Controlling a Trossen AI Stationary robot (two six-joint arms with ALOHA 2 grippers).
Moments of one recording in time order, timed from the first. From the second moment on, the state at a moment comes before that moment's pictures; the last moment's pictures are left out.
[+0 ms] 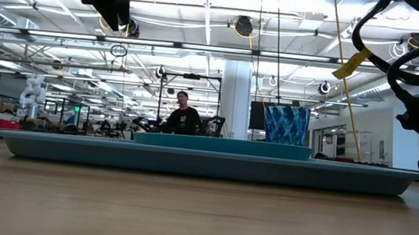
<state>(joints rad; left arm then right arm) 0.30 1.31 1.47 -1.31 -0.10 -0.43 0.57 1.82 1.04 -0.78 -0.50 1.86</state>
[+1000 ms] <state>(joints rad) 0.29 1.31 1.47 -1.31 -0.11 -0.41 0.57 1.76 1.04 -0.72 -0.41 2.16</state>
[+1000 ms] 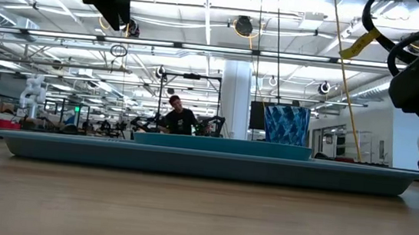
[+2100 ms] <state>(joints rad) 0.29 1.31 1.47 -1.31 -0.10 -0.42 0.58 1.76 1.01 -0.67 -0.27 2.32</state>
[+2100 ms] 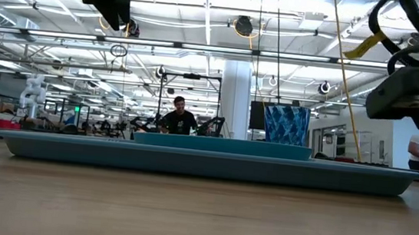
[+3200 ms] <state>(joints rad) 0.29 1.31 1.47 -1.31 -0.11 -0.42 0.59 1.63 0.96 -0.60 -0.34 2.22</state>
